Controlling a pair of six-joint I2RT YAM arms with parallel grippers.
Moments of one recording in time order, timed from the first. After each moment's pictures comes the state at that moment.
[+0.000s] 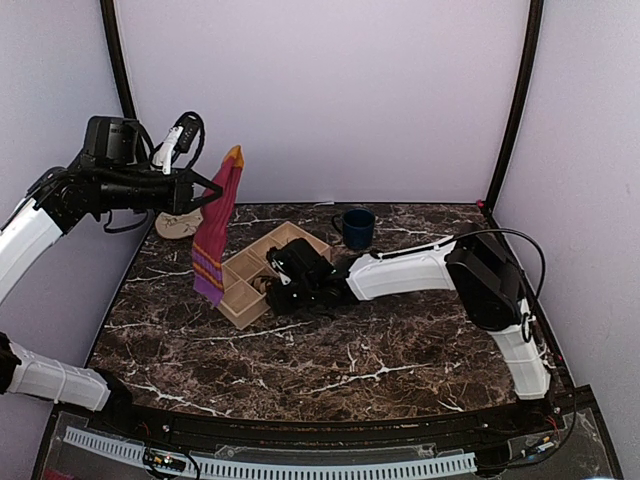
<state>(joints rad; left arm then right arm) -0.52 1.16 1.40 -0.70 0.30 -0.18 1.05 2.27 1.67 -0.16 0.12 0.40</state>
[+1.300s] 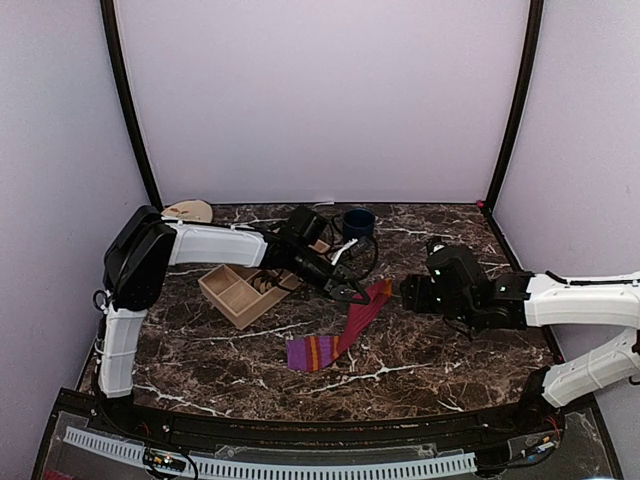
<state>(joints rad) -0.80 2.16 1.58 -0.23 0.91 -0.28 0.91 1.20 0.68 -0.21 0.49 0.69</state>
